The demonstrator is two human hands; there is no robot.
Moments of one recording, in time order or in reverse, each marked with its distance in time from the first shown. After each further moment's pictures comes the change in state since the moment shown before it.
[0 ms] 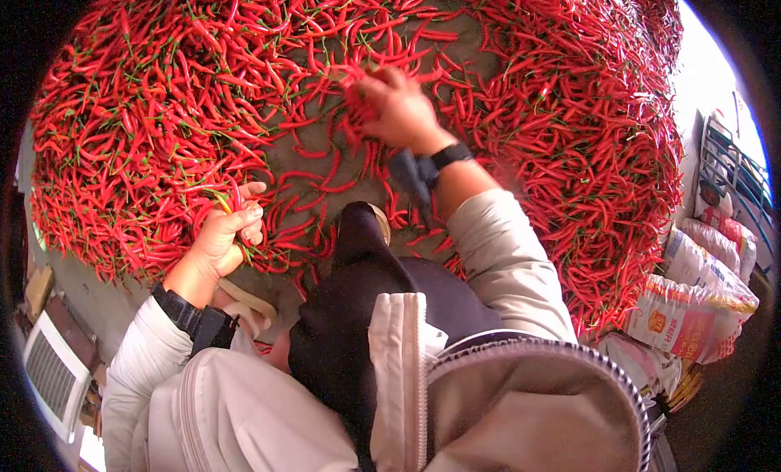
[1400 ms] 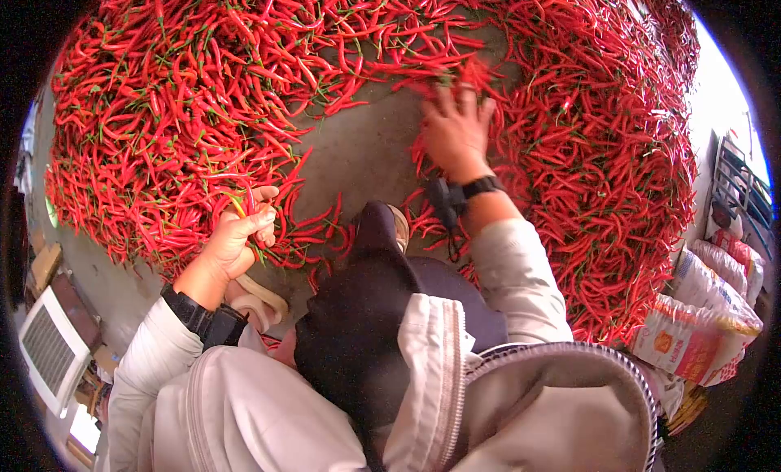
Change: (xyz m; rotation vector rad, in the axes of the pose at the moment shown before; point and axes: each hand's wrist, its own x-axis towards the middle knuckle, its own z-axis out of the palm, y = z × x) left_hand -0.022 -0.004 -0.007 0.040 0.051 0.112; right_hand -0.036 -0.009 -0.017 -0.624 0.010 0.109
